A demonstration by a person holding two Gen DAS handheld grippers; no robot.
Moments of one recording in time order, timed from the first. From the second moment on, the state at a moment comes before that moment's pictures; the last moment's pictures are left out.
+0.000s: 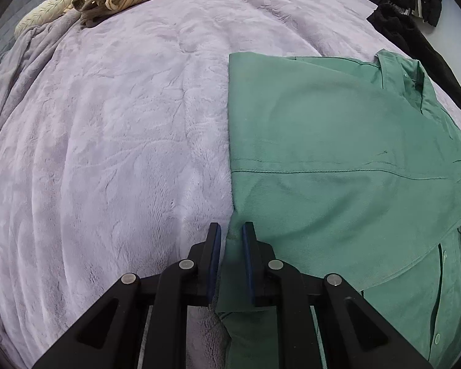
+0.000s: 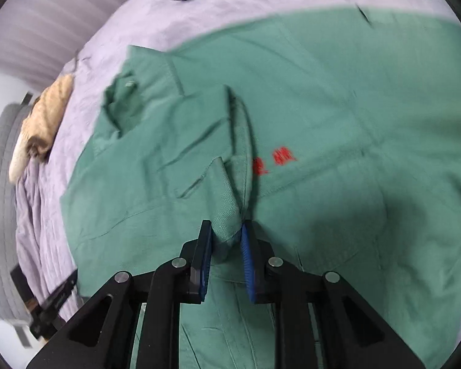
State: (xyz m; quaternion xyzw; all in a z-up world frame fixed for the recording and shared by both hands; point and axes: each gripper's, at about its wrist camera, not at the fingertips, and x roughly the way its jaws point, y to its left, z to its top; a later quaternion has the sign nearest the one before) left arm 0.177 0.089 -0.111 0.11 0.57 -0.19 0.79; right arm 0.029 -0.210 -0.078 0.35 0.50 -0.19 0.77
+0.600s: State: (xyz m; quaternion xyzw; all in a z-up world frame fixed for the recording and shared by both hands) left arm 0.144 0.081 -0.082 0.13 0.55 -0.17 0.81; right arm -0.047 -0.229 -0.063 0.38 0.50 -0.23 0.75
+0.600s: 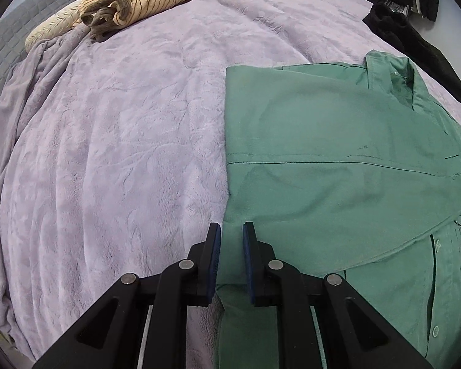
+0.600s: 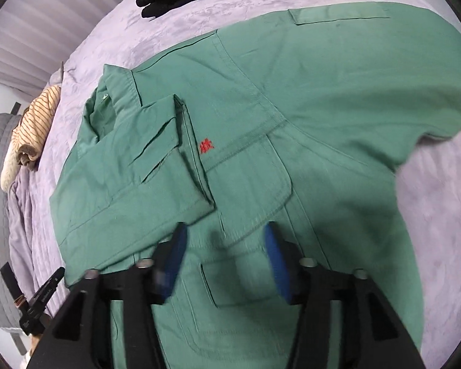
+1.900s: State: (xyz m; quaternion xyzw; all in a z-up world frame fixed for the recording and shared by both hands) left arm 0.054 -0.080 -0.066 0.18 0.56 -0.24 0.77; right arm -0.124 -0.287 -0.051 0.51 0.39 -0.18 0.75
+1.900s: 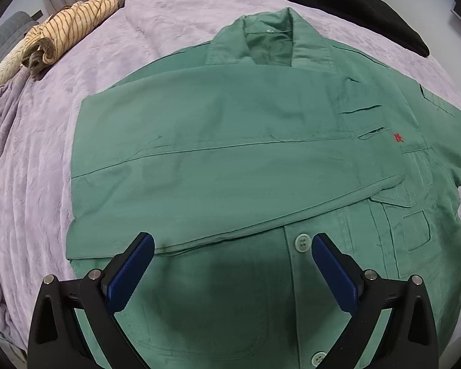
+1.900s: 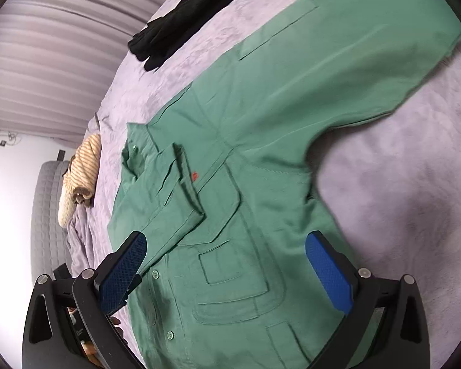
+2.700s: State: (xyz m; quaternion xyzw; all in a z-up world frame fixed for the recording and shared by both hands) left arm 0.021 -0.166 -0.079 0.22 0.57 -0.27 0.74; right arm -0.213 -0.390 -0.052 0.56 0.29 -0.26 0.73
